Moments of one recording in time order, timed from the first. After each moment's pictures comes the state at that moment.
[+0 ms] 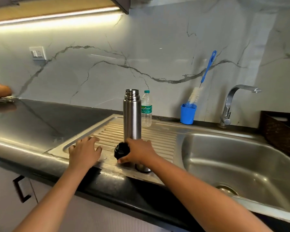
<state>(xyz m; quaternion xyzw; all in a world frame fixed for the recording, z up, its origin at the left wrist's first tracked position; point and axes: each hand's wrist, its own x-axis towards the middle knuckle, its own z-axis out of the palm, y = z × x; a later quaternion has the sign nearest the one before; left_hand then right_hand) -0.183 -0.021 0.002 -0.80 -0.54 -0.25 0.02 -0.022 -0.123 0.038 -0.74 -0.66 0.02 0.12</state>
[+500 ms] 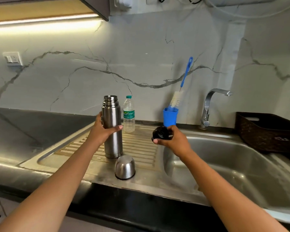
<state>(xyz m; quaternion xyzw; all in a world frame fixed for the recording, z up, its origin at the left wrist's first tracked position) -0.075 -0.030 0.069 -0.73 -0.36 -0.41 -0.43 0.115 -0.209 0.051 -0.73 -0.44 0.09 0.51</state>
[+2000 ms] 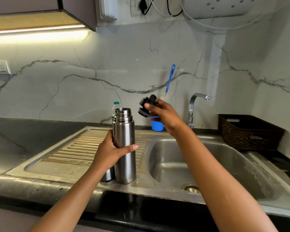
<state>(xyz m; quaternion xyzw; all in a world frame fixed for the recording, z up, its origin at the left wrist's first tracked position) -0.059 -0.141 0.055 -0.77 -0.25 -0.41 -0.42 0.127 -0.223 0.140 -0.53 -0.50 0.20 0.66</state>
